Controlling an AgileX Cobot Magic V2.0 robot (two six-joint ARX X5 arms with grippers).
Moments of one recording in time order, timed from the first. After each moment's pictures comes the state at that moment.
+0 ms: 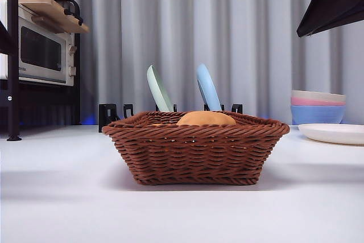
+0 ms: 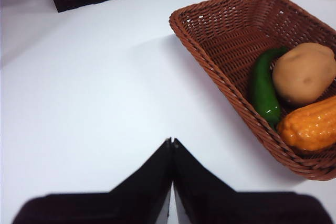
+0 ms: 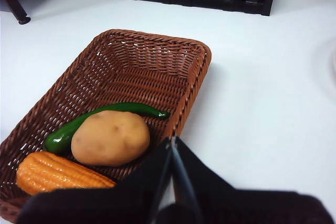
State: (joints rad) left arm -0.54 0.62 0.51 -0.37 -0.16 -0.07; right arm 0.55 0.84 0.65 -0.27 0.08 0.13
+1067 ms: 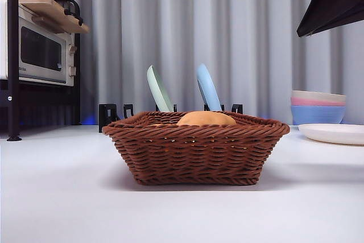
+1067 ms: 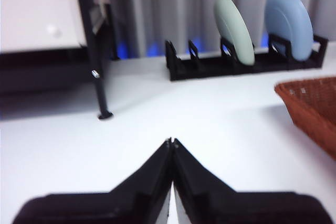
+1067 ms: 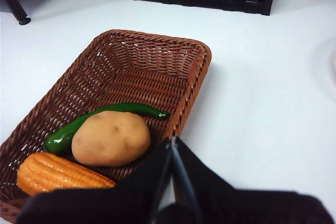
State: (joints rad) left arm -0.09 0.01 0.12 -0.20 -0.01 0.03; right arm 0.55 0.84 0.65 -0.27 0.08 0.13
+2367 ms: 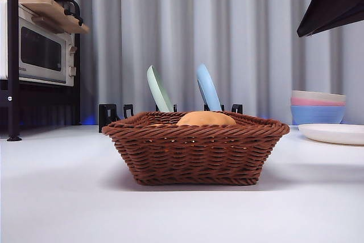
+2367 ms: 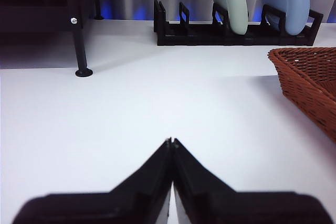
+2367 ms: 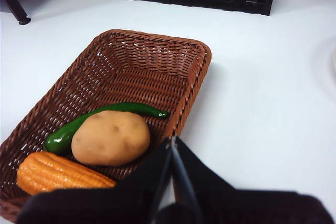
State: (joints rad) left arm -0.08 0.01 0.02 -0.18 0.03 -0.06; right arm 0.55 0.84 0.65 -0.28 0.08 0.13
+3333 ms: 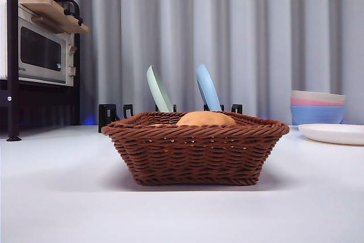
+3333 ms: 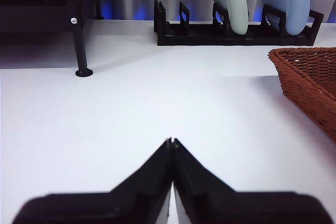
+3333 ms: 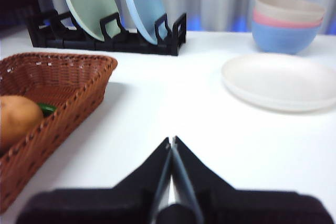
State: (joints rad) left arm -0.08 0.01 0.02 -0.18 0.03 -0.07; right arm 0.13 0.06 0.02 -0.09 -0.08 -0.03
